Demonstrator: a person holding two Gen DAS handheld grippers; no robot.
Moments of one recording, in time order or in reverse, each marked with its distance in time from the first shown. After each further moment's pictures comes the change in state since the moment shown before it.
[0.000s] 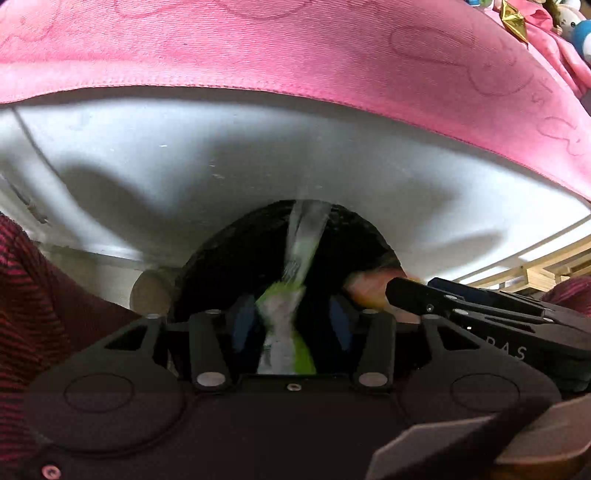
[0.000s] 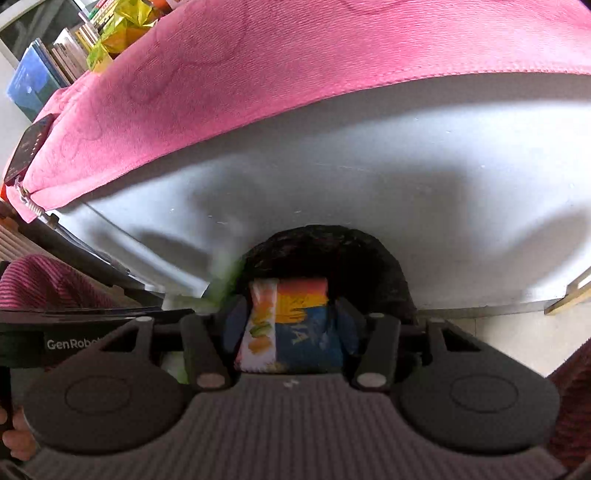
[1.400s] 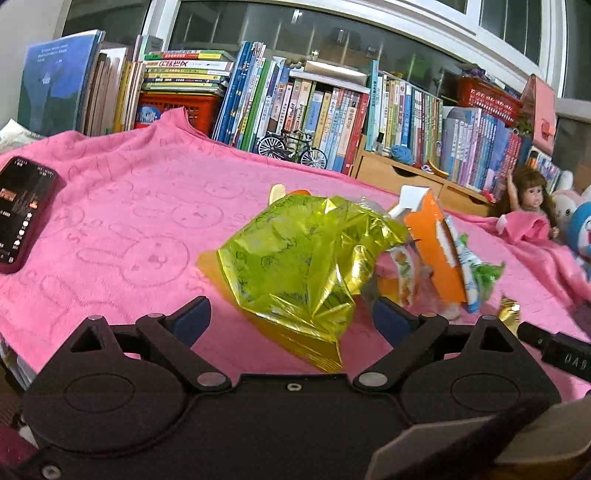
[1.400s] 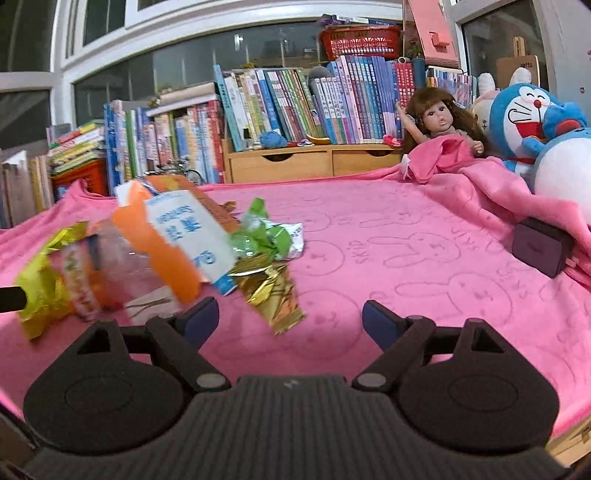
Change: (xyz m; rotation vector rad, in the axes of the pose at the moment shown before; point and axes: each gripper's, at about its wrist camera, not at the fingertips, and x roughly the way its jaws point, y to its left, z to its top) left arm -0.078 0.005 0.140 -0.081 -0.702 0.038; right arm -0.089 -0.021 0.147 -0.152 -0.631 -0.342
